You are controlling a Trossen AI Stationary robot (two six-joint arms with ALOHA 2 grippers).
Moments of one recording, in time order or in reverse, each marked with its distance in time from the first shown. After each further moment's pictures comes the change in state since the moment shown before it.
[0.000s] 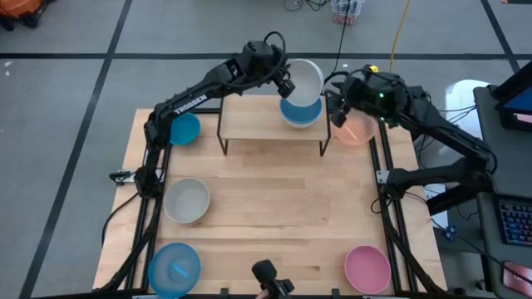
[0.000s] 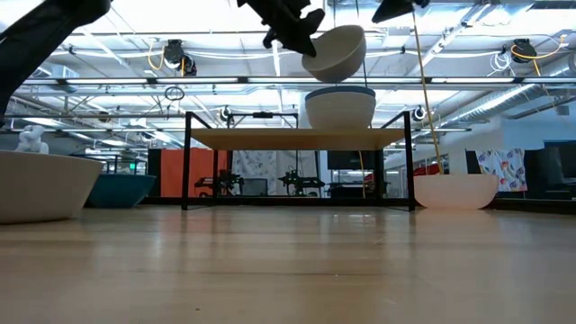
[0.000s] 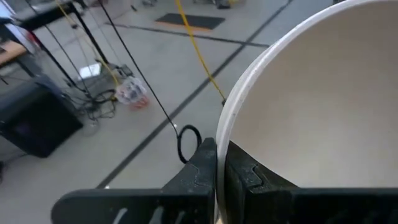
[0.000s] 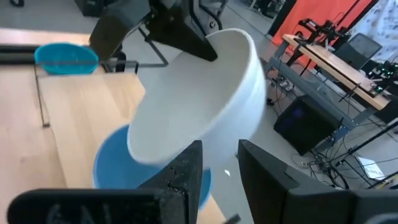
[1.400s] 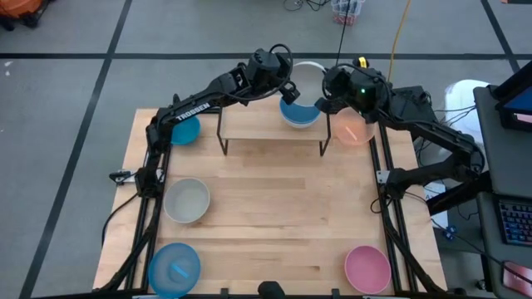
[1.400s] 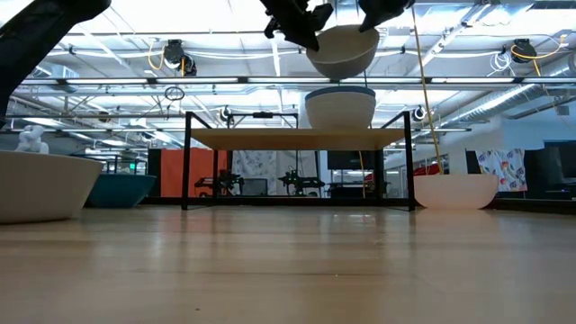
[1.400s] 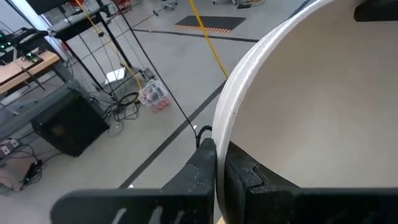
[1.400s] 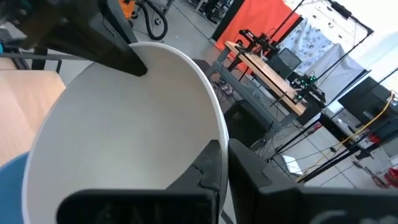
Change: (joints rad) left arm -0.100 0.000 -0.001 -0.002 -0.150 0.010; right arm -0.024 0.142 0.001 0.226 0.205 -0.166
